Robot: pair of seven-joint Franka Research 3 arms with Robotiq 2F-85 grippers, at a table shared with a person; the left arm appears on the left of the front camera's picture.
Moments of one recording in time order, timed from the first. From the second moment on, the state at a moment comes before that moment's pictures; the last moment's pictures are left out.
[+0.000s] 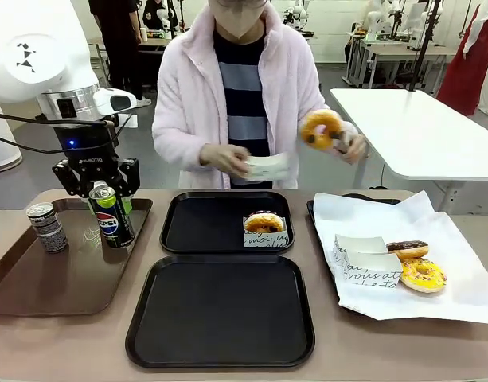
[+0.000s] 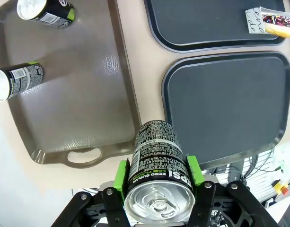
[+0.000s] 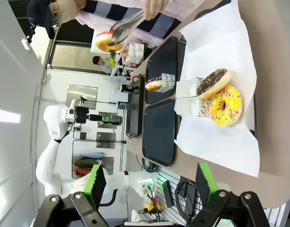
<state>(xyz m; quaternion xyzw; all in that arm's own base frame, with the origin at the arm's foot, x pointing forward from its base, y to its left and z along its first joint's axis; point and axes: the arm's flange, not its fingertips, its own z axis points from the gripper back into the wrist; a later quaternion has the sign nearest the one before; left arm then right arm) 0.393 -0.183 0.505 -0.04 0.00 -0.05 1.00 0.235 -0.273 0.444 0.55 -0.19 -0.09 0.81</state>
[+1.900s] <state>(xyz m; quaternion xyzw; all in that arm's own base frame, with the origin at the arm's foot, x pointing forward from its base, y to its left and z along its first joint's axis) 0.495 -0.239 0.425 -0.05 -0.06 -0.07 0.99 0.235 -0.273 0.444 0.55 -0.19 -0.09 0.81</state>
